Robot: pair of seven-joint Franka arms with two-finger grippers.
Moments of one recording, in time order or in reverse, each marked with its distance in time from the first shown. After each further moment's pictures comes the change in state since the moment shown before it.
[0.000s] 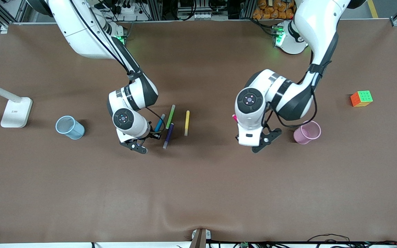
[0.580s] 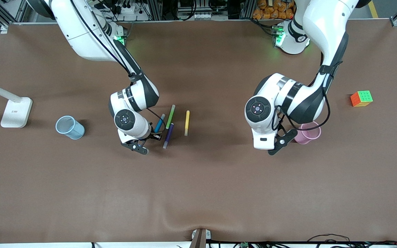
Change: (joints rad) left arm 0.040 -0.018 0.002 -0.009 0.113 -0.164 0.000; right arm 0.003 0.019 0.000 0.000 0.000 0.024 0.000
